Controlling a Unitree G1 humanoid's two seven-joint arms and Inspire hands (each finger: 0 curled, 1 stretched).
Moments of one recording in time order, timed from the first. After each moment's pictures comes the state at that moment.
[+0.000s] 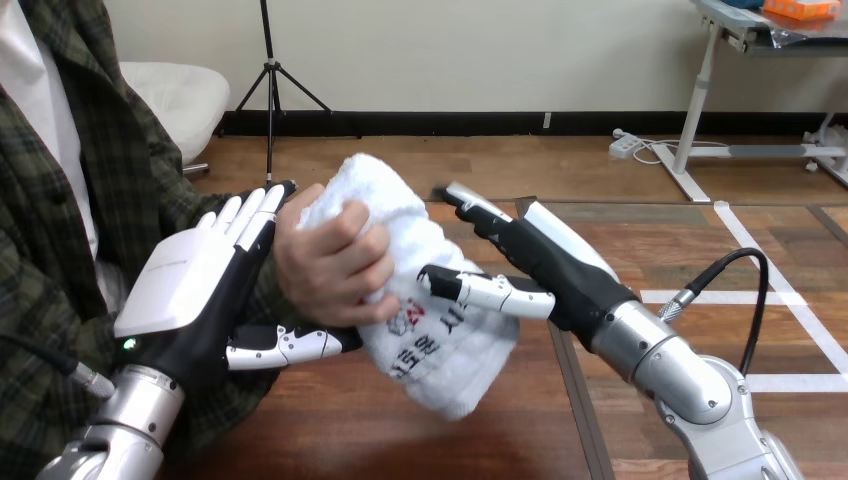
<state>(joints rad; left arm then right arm) 0.04 0.47 -0.03 0.00 0.64 -0.26 0.04 -0.27 -0.28 0.17 0.16 -0.22 -0.10 0.35</state>
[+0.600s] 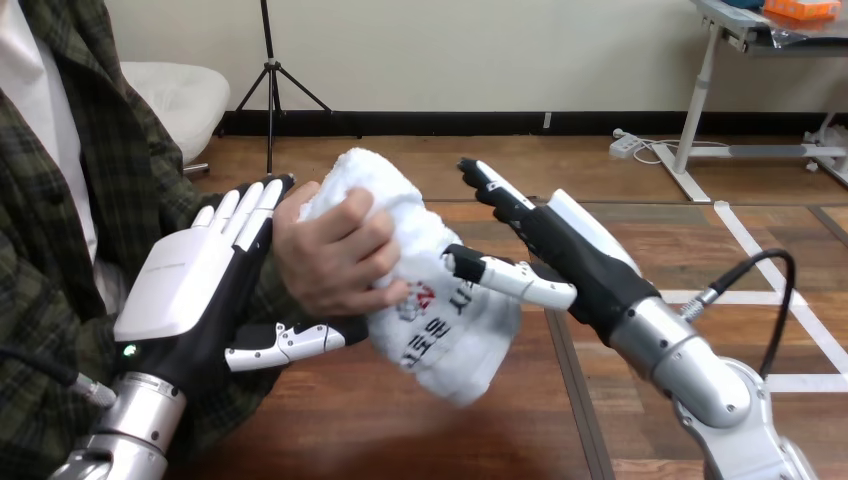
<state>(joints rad) 0.04 0.47 -0.04 0.02 0.66 -0.30 0.12 -0.26 -0.29 0.14 0.14 -0.21 -0.13 0.33</state>
